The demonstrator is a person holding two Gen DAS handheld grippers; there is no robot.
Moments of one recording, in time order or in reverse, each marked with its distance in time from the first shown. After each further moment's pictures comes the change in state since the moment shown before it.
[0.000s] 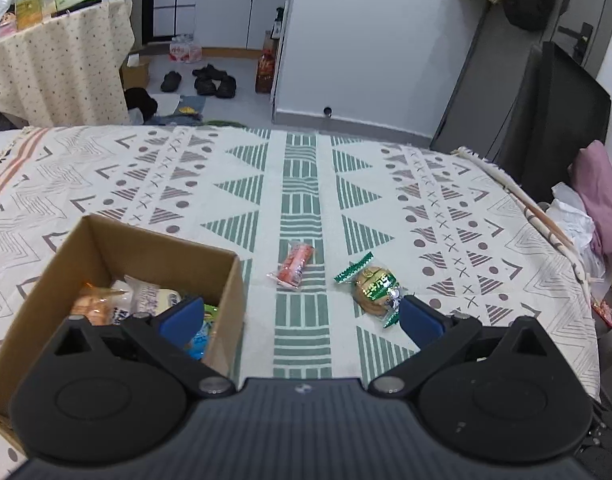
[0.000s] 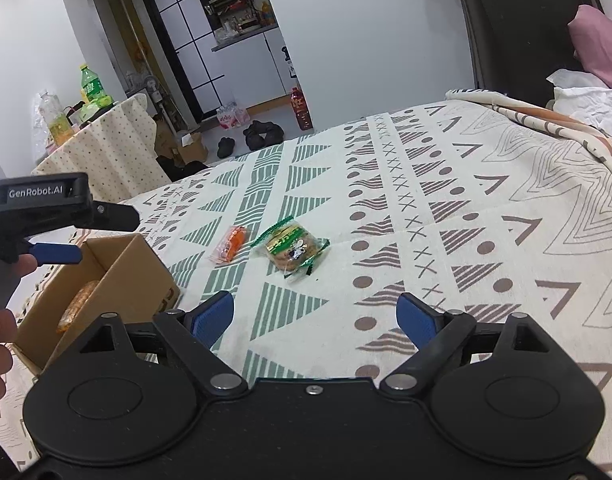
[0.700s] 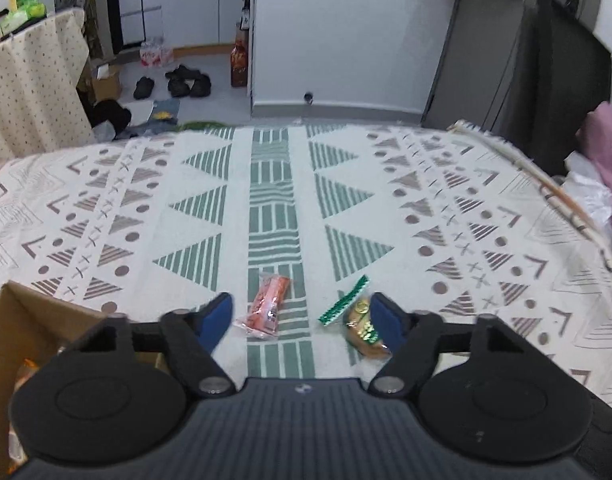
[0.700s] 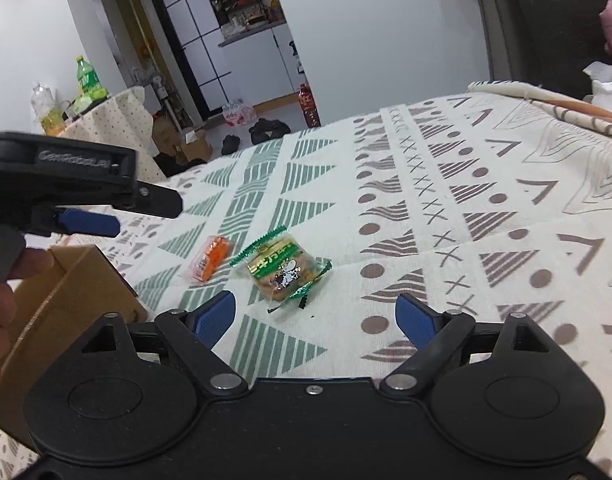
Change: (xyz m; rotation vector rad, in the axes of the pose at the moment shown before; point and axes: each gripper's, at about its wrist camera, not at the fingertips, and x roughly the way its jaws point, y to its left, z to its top) left arm 0.086 -0.029 0.031 0.111 0.047 0.003; right arm 0.082 -0.004 0.009 -0.034 0.004 0.033
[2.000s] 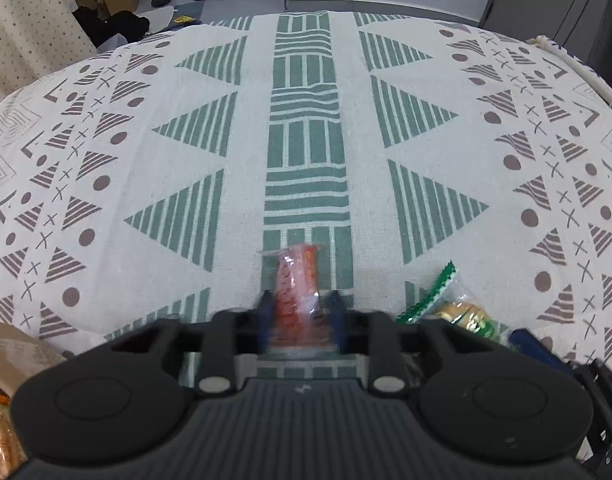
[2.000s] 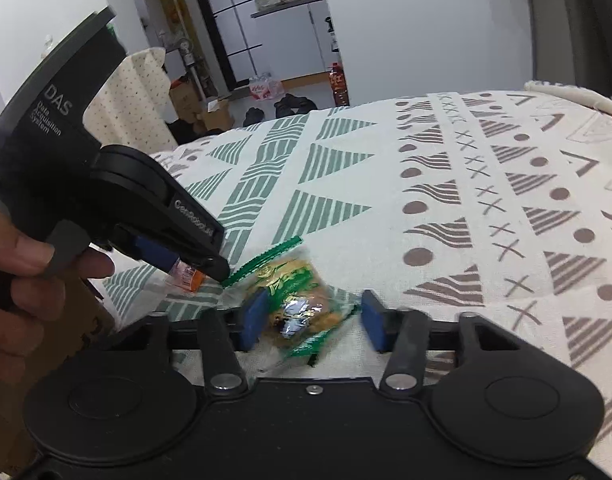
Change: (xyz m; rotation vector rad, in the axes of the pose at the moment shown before) left arm 0.113 0.006 0.023 -0.024 0.319 0.131; right arm 0.062 0.005 0.020 -0.083 0.058 0.050
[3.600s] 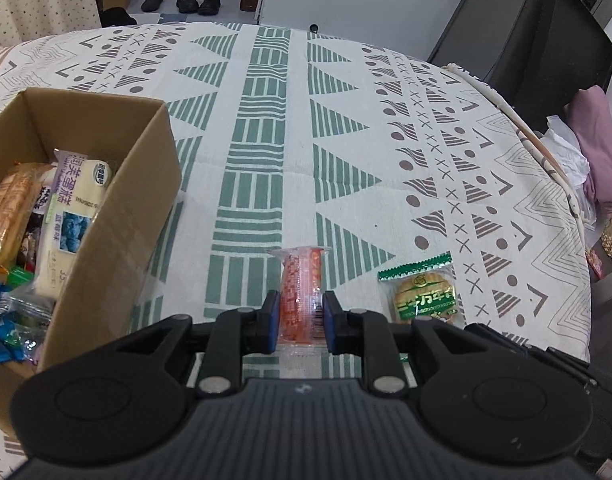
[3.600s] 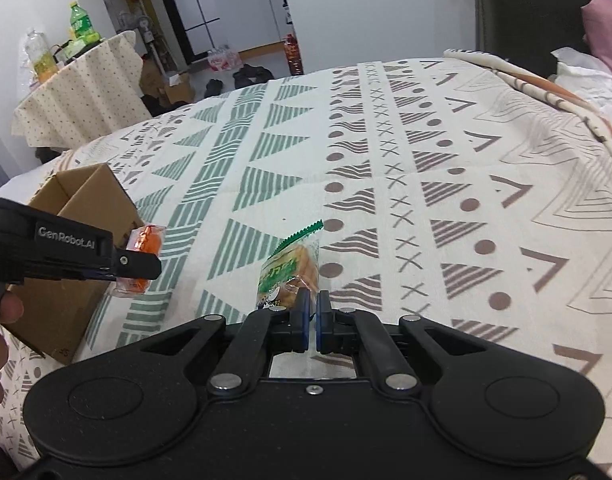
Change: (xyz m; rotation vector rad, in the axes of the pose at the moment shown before) left arm -0.115 0.008 -0.155 -0.094 -0.126 -0.227; right arm -0.128 0.007 -0.047 0.047 0.123 -0.164
